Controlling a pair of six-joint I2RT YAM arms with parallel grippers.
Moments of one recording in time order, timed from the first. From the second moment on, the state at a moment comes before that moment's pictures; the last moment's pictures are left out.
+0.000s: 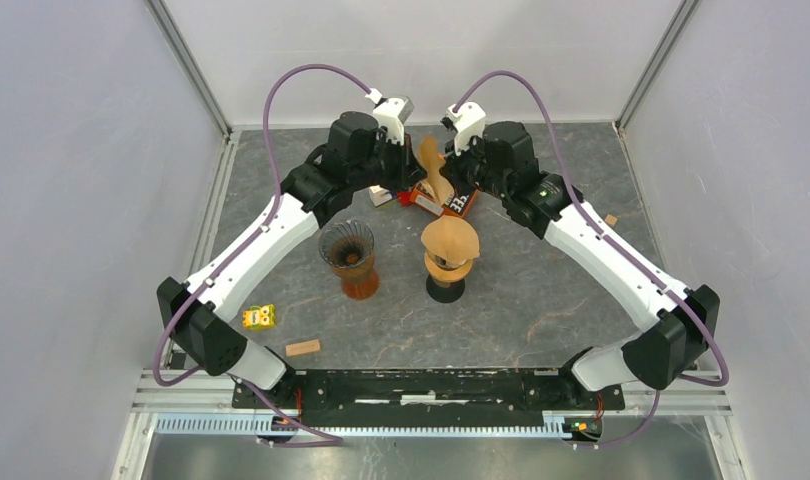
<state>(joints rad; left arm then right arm) -0.64 1.51 1.55 -0.45 0.17 -0.32 0.61 1.44 1.41 -0.35 -0.06 -0.03</state>
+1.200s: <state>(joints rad) -0.64 1.50 1.57 -0.44 0.19 -0.34 0.65 1.41 1.41 -0.35 0.05 -0.07</state>
